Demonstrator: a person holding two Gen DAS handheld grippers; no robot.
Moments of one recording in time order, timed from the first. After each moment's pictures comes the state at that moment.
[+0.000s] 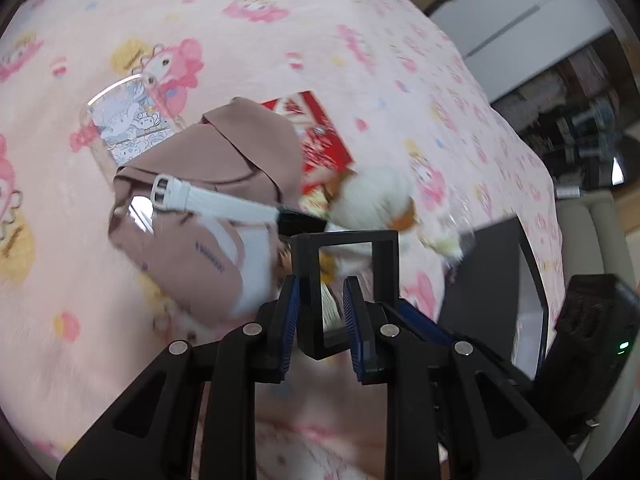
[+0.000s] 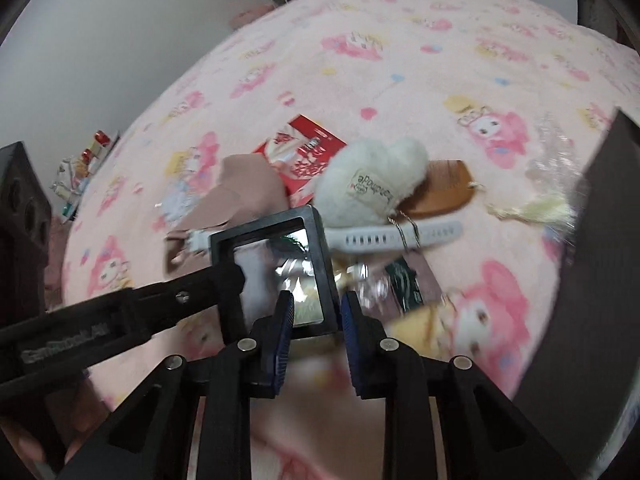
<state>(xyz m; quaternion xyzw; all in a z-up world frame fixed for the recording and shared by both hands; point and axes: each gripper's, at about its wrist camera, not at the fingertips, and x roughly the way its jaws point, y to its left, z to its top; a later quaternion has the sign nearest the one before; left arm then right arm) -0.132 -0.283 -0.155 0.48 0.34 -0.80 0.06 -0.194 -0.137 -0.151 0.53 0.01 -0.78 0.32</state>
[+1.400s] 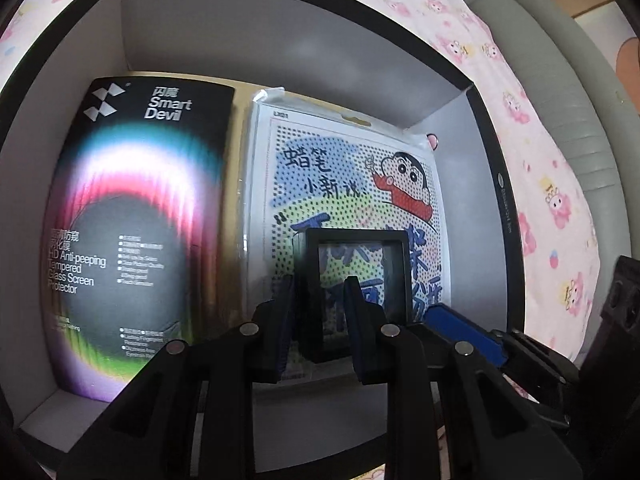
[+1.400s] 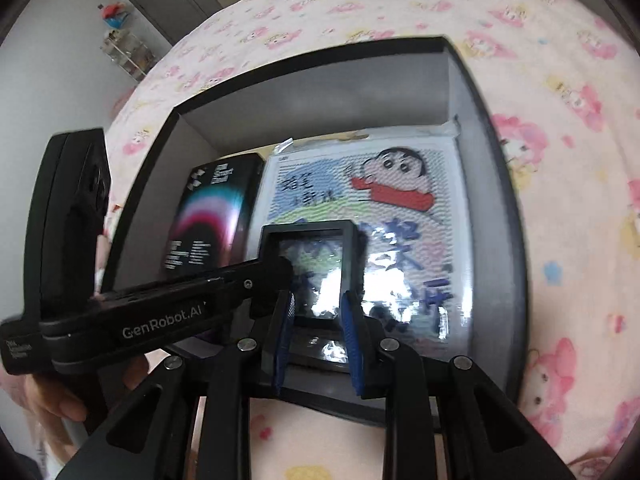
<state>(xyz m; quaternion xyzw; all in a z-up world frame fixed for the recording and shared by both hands) -0.233 0.064 -0.165 0.62 0.16 -0.75 -0.17 -0.193 0.212 -0.138 0.55 -0.12 -0.82 0.11</state>
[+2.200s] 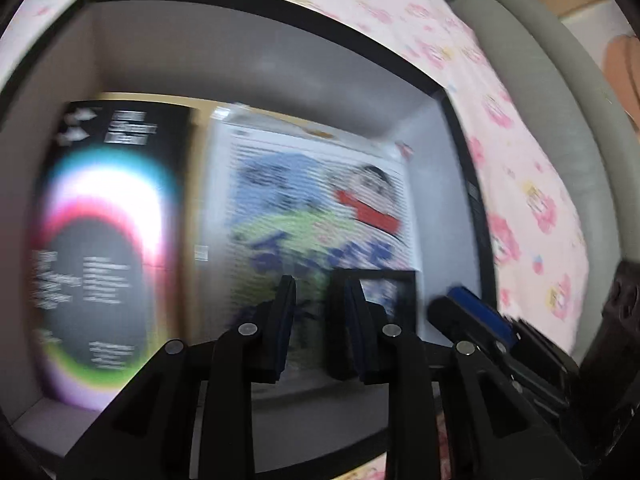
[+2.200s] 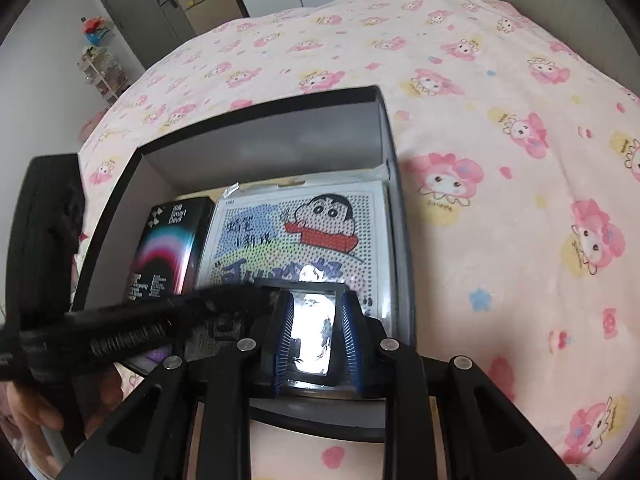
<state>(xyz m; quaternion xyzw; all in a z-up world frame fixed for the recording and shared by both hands) -0.222 0.063 -0.145 0.60 0.18 -0.76 -0.18 -0.193 0.238 -0.123 0.52 -0.10 -0.85 0.05</state>
